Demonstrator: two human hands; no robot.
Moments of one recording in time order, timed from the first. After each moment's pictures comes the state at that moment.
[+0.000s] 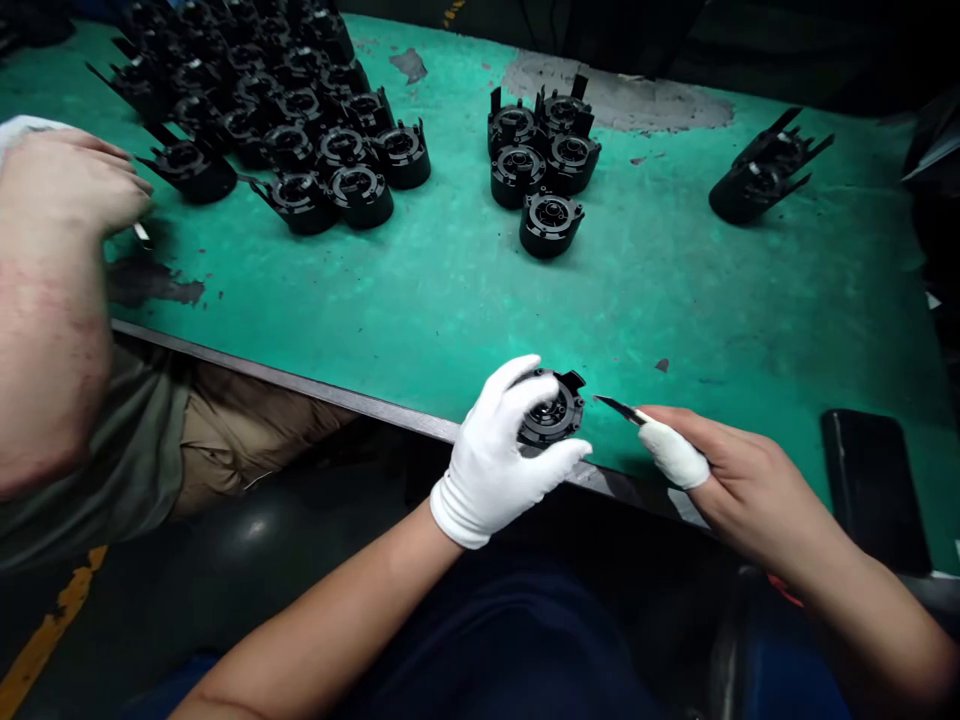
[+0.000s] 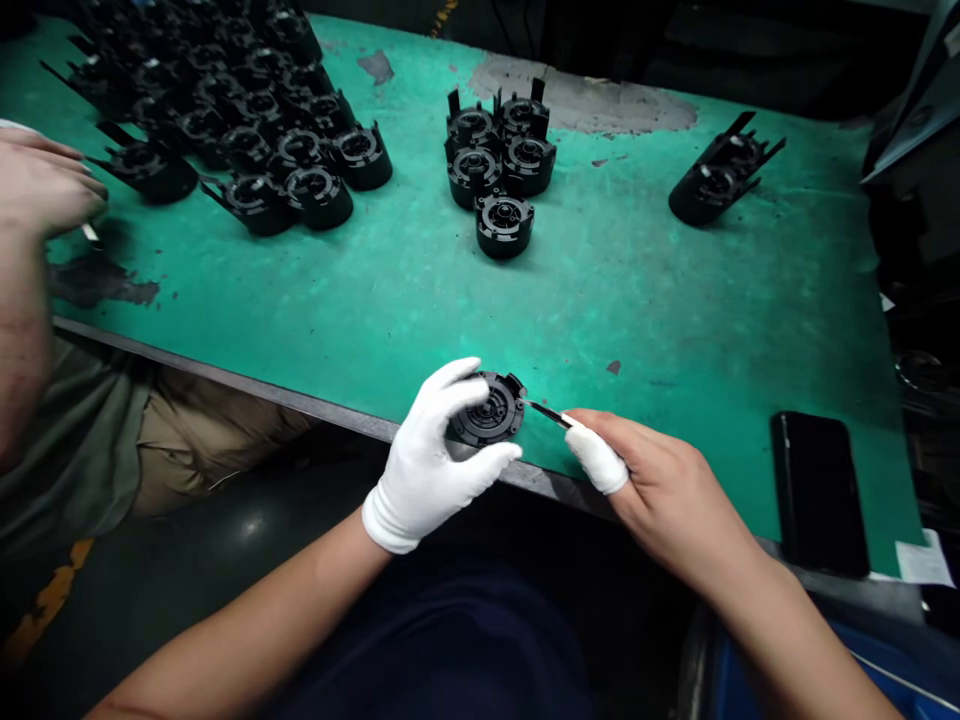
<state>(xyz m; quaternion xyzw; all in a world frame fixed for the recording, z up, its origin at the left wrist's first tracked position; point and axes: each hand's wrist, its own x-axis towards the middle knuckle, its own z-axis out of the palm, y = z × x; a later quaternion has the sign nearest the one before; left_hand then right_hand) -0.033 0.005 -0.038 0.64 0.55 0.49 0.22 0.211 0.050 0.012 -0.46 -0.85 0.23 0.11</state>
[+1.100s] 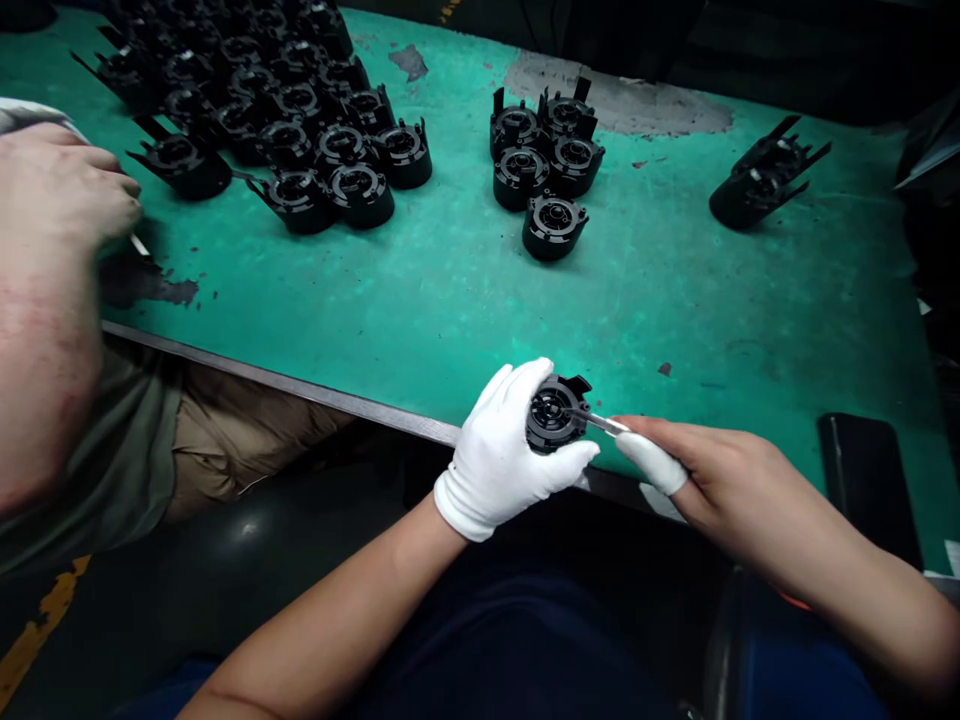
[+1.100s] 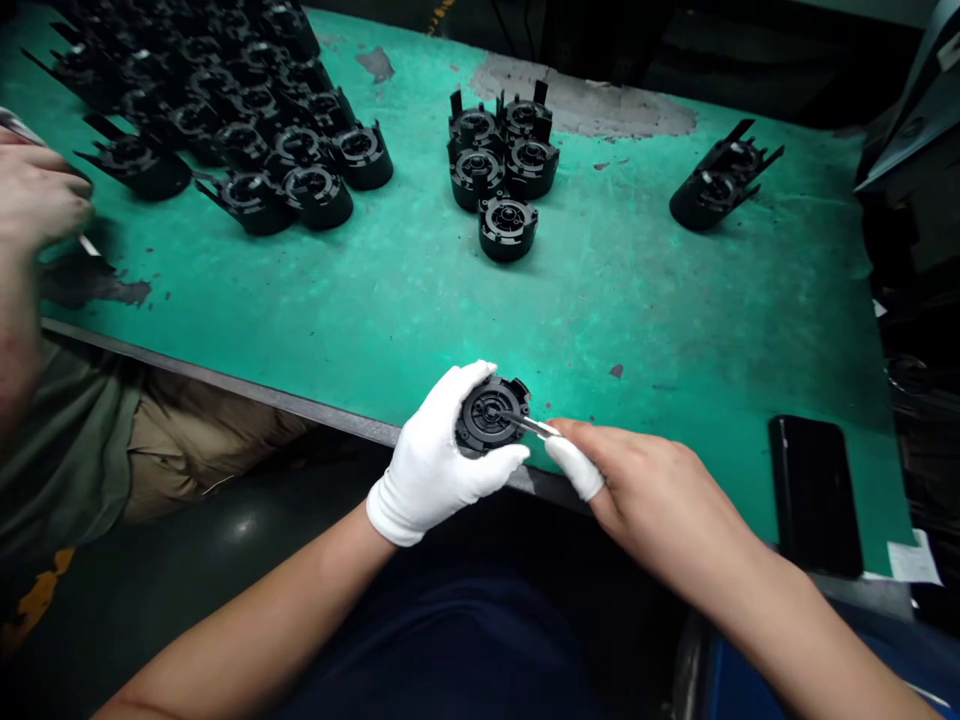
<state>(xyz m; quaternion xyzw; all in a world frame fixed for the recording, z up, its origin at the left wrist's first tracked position) -0.036 0.013 -0.038 0.66 0.58 0.43 0.21 0.191 0.052 0.023 -0.40 -0.90 0.19 0.01</state>
